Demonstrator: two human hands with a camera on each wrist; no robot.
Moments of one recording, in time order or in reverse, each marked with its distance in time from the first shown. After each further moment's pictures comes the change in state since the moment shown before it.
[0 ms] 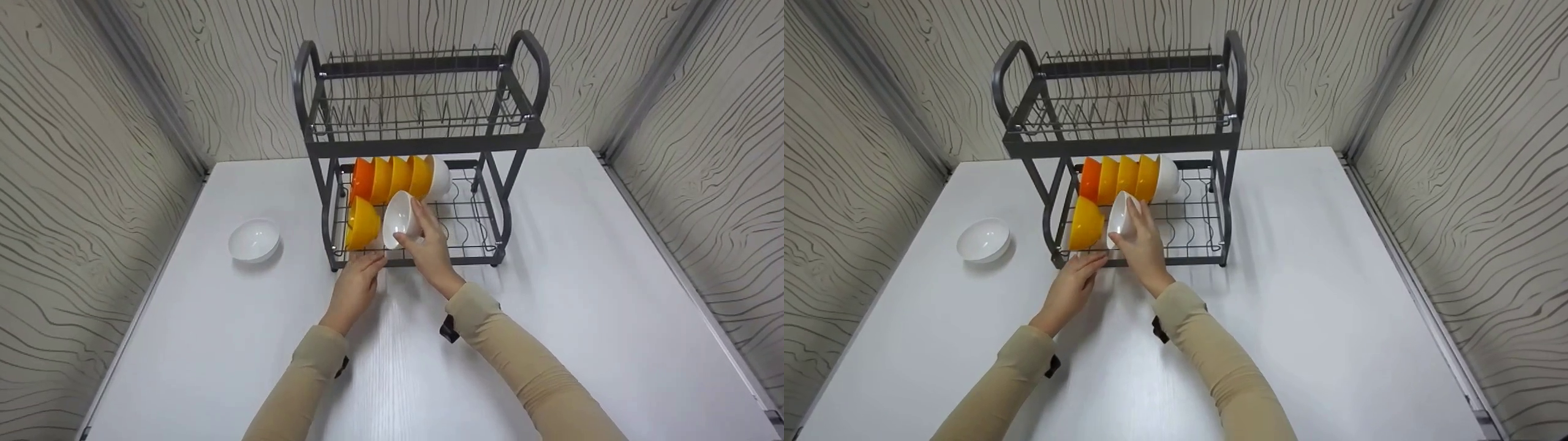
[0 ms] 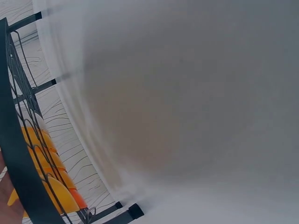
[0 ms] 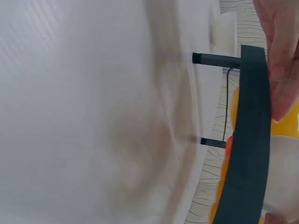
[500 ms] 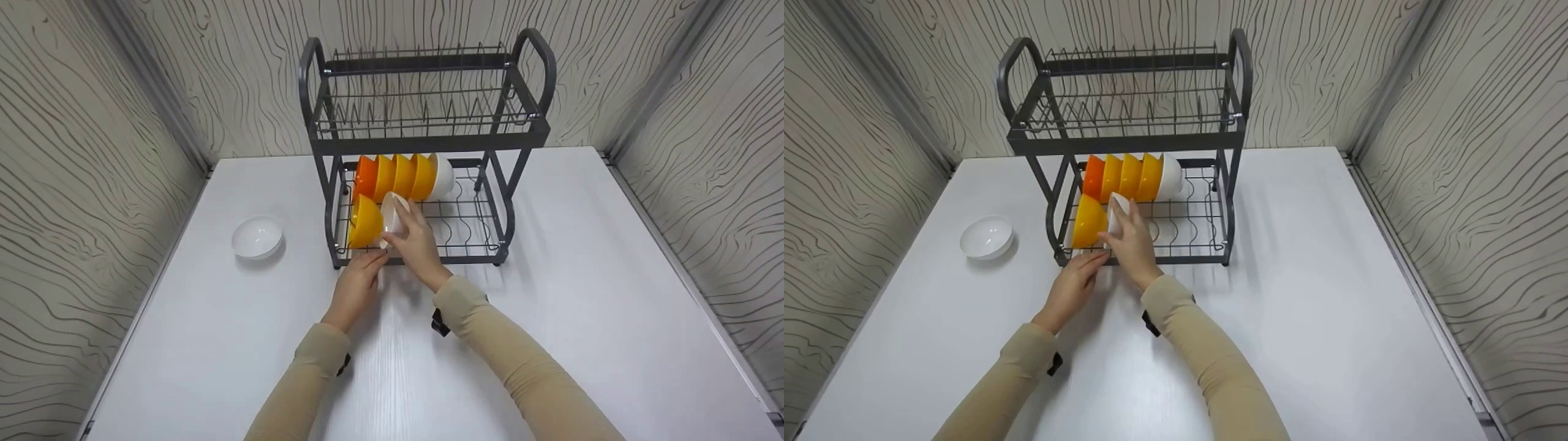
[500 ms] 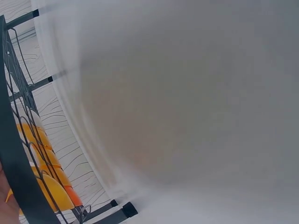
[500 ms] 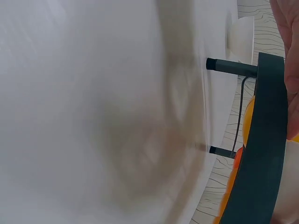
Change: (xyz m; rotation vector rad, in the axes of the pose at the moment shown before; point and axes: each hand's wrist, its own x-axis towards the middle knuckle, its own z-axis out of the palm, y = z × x) left_hand -0.002 -0.005 0.002 0.002 0.065 0.063; right_hand 0.008 -0.005 0.023 -0.126 -0.066 0.024
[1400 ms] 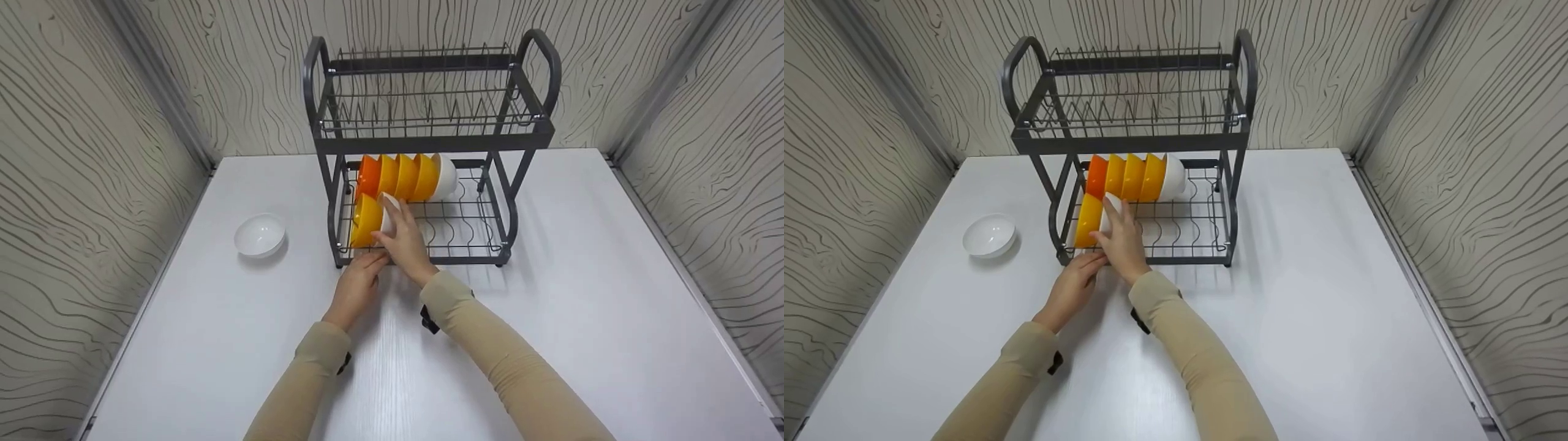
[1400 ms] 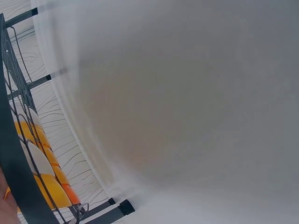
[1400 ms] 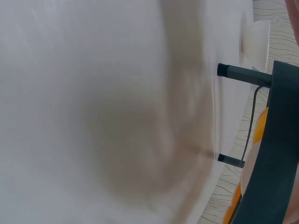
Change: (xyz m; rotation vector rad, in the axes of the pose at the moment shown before) left_hand 0.001 -0.005 0.003 -0.022 0.017 0.038; right_hand 0.009 -0.006 0.021 -0.082 -0.054 -0.027
